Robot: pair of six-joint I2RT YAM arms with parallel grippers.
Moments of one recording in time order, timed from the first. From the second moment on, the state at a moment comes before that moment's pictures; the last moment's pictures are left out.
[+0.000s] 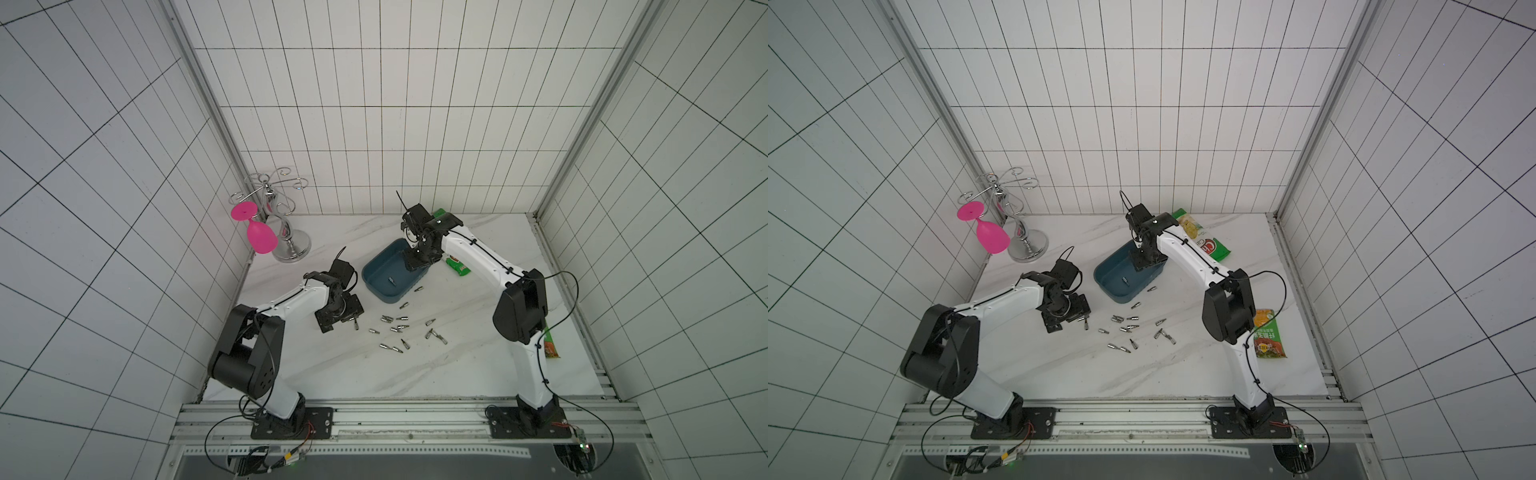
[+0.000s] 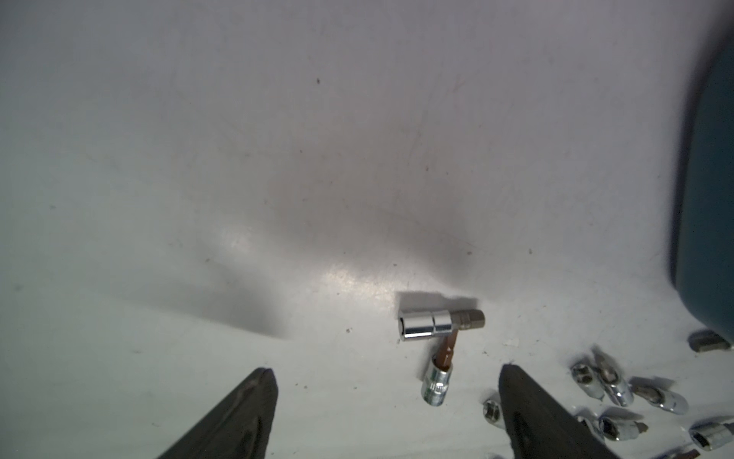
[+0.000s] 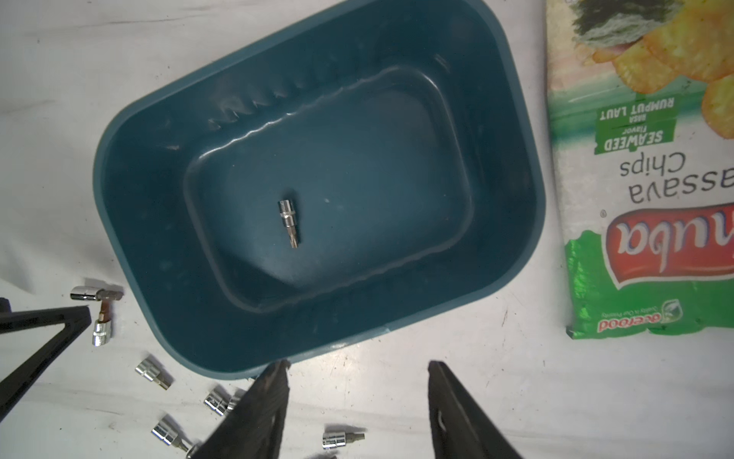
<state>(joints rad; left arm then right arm) -0.36 1.59 0.96 -0.77 0.07 -0.86 0.71 2.13 2.06 -1.15 0.03 0.13</state>
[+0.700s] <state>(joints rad) -0.41 1.67 0.97 -0.70 0.03 -1.14 0.64 1.98 1.90 -1.11 0.03 0.13</state>
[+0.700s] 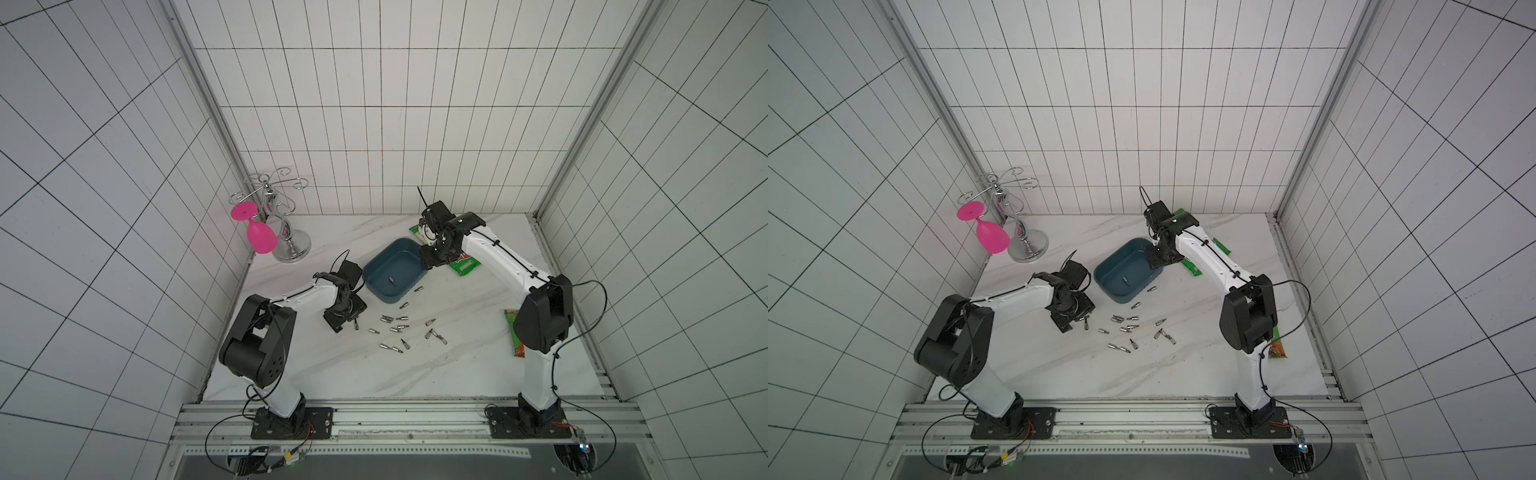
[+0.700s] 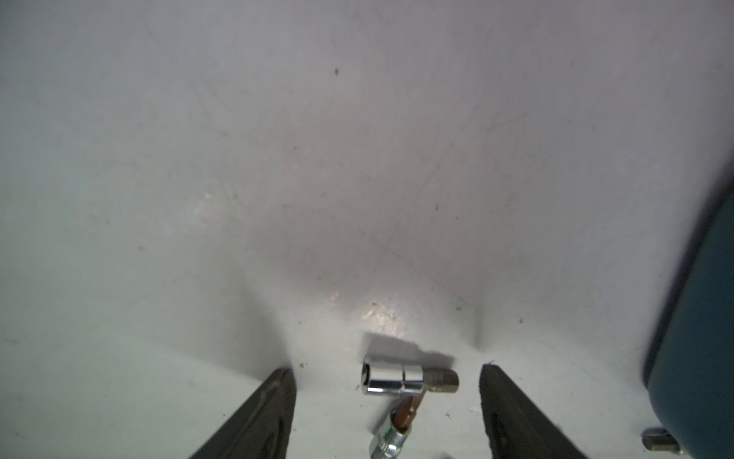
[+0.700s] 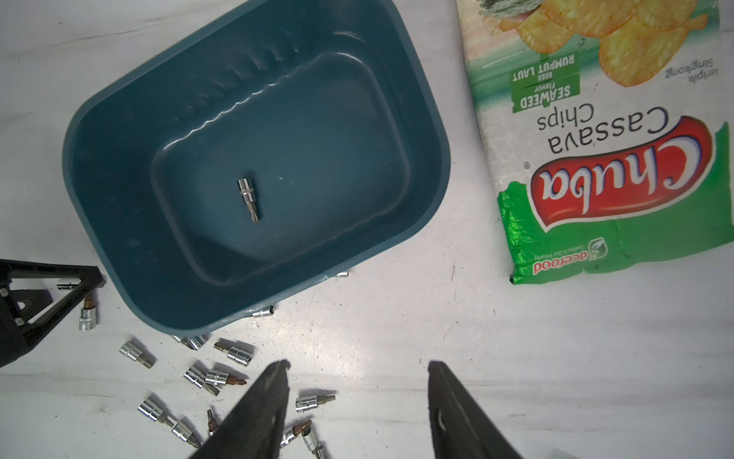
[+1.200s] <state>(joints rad) -0.43 1.74 1.04 -0.68 0.02 -1.22 0.61 1.94 1.85 -1.08 0.02 0.13</state>
